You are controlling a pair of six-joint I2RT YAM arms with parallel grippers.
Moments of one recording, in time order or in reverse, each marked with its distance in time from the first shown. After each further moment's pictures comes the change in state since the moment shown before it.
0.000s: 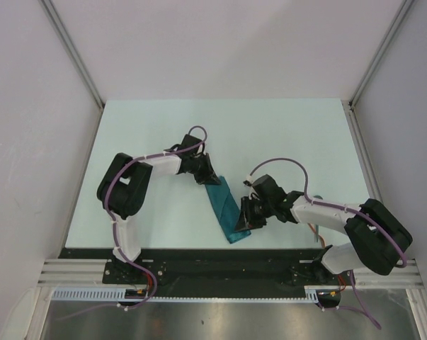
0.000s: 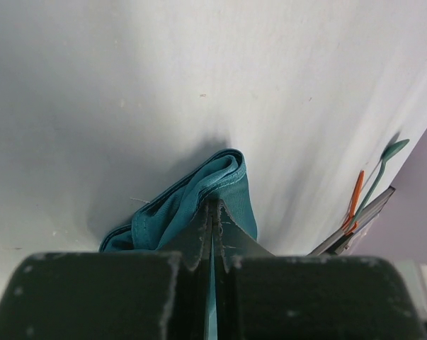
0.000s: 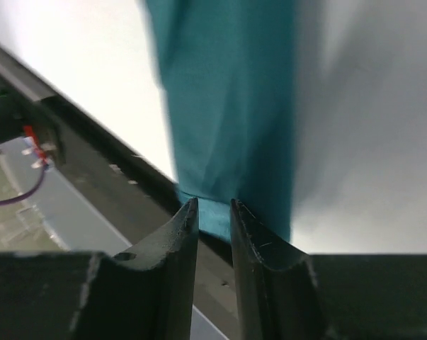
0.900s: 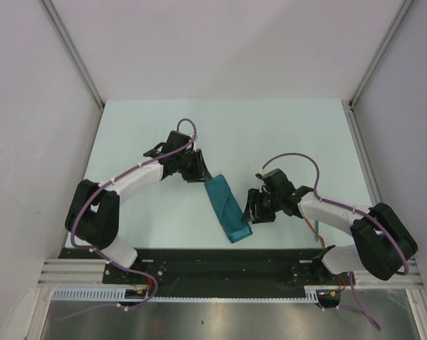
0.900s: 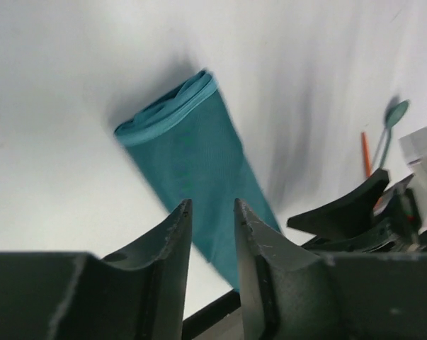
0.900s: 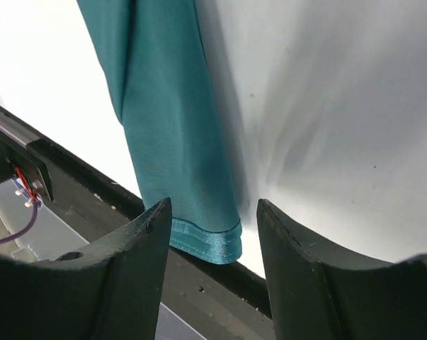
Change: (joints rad) left arm -0.008 -0.341 -0.064 -0.174 -0.121 0.148; right arm -0.127 -0.046 0.009 -0.110 0.072 -0.058
